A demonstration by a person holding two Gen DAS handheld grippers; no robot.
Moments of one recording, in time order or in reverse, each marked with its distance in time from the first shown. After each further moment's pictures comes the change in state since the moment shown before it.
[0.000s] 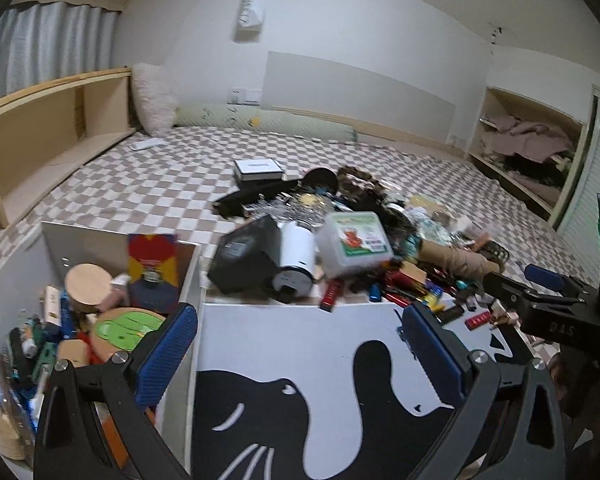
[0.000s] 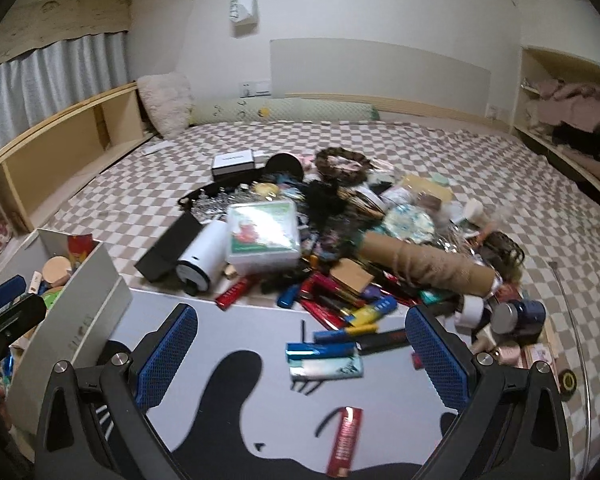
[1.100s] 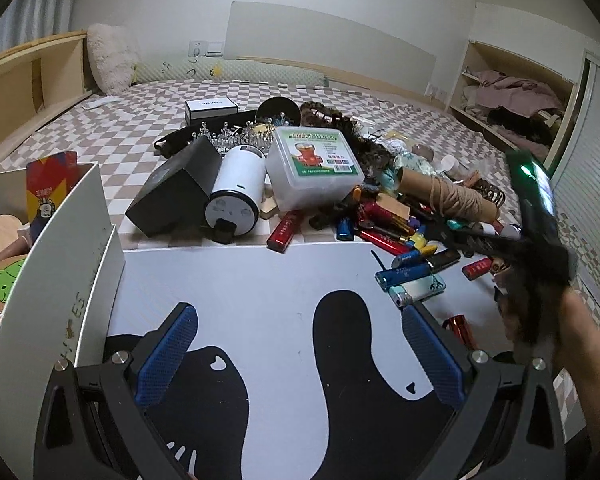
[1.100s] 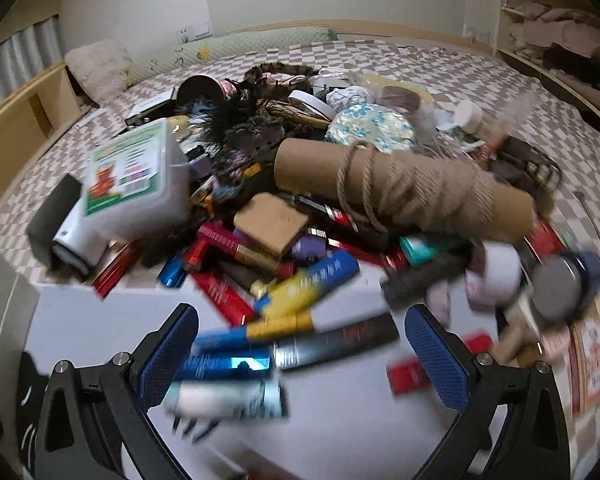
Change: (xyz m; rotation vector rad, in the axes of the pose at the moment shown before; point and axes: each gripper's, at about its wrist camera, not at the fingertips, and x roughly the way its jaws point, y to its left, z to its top) left arm 0.082 -0.034 -0.053 0.042 0.155 -0.069; right arm 0.154 -0.077 -0.020 0.114 0.216 -0.049
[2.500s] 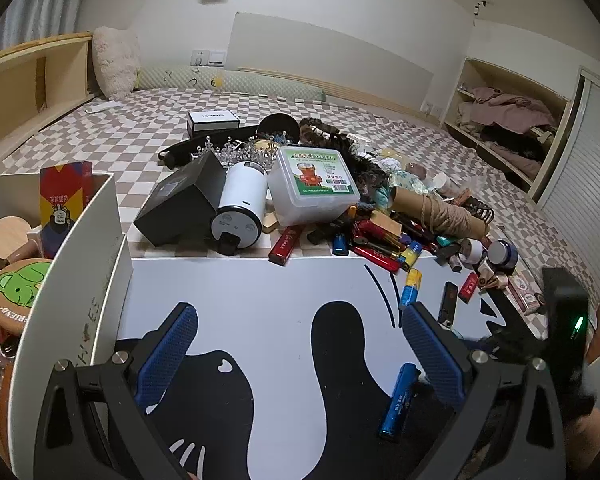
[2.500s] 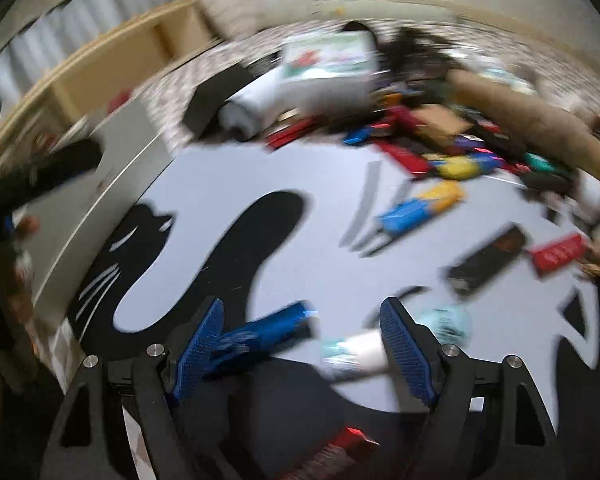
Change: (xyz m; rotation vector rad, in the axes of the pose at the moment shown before) left arm -0.021 0.008 0.004 -0.028 -0.040 -0.044; right arm -0.083 0.035 -0.110 -0.201 0.096 0.328
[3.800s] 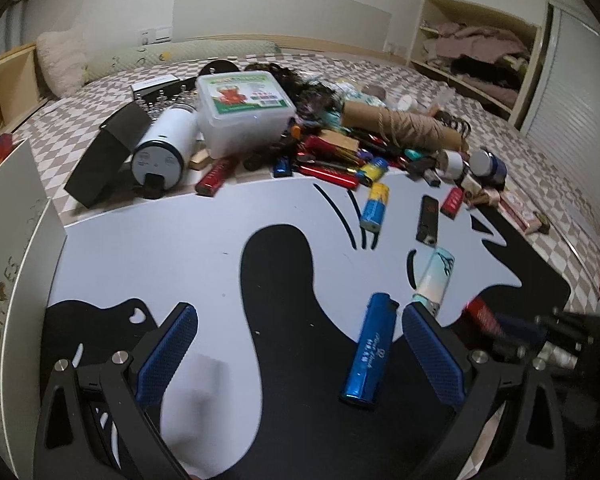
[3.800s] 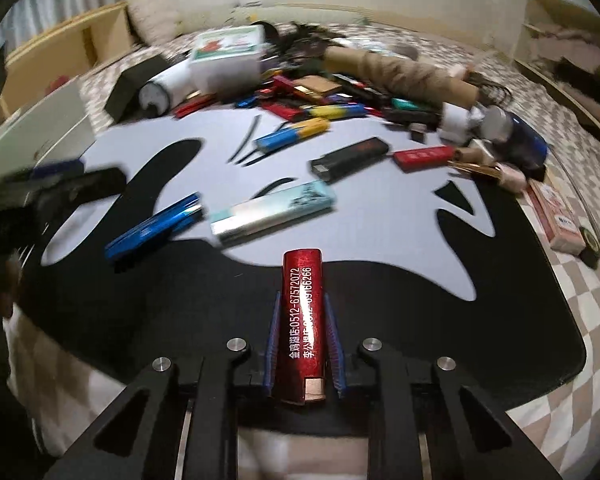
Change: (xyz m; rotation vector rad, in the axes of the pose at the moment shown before) left arm 0.043 -0.059 -0.055 0.173 0.142 -0.036; right arm -0.017 -0.013 -0.072 0.077 -0.044 -0.322
